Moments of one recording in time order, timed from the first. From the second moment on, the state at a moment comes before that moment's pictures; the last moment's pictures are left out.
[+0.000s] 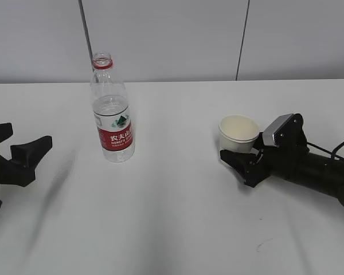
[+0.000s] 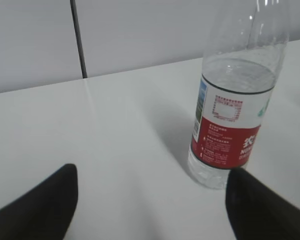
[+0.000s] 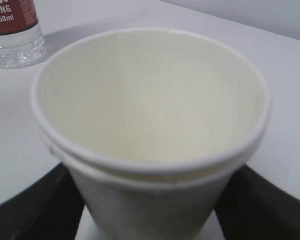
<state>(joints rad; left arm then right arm) -0.02 1.63 -0.27 0.45 -1.08 -0.13 -0.03 2.26 -0.84 -0.78 -1.14 0.08</state>
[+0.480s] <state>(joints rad) -0.02 1.75 -0.35 0.58 -1.14 -0.18 -0.03 2.26 -0.84 -0.78 -1.15 0.09</state>
